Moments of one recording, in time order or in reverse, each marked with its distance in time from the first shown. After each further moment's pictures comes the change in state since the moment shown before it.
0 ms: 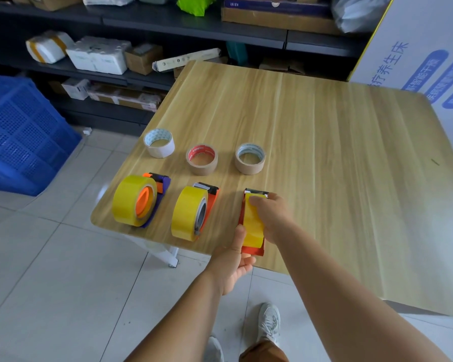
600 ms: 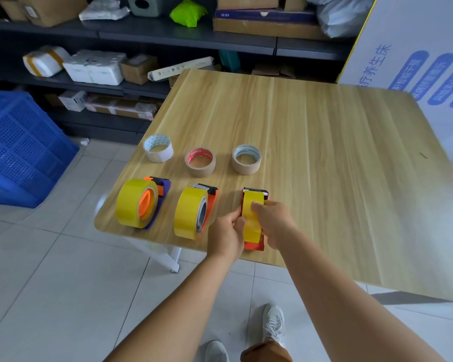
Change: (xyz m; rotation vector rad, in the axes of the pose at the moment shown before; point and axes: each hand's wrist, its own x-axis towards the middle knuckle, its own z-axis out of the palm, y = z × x) left_hand -0.012 0.031 0.004 0.845 0.313 0.625; right_hand -0.003 0.022 -0.006 -0.094 -0.011 -0.021
